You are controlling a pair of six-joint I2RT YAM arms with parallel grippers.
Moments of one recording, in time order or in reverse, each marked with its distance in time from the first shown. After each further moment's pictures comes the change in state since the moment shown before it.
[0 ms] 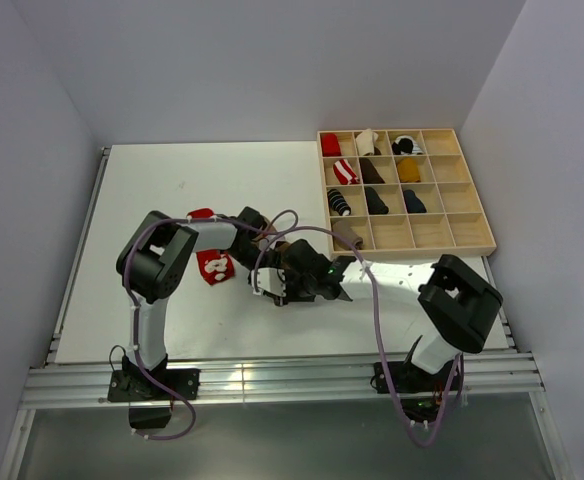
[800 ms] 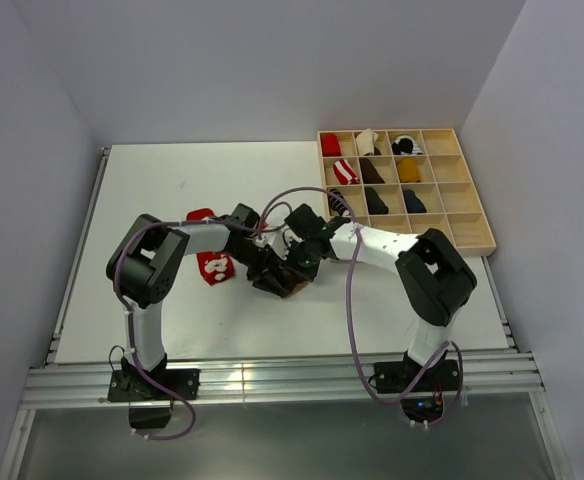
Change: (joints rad) left arm 0.026 -0.066 -0.064 0.130 -0.016 -0.053; right arm -0.198 0.197 0.299 -0.303 -0.159 0.235
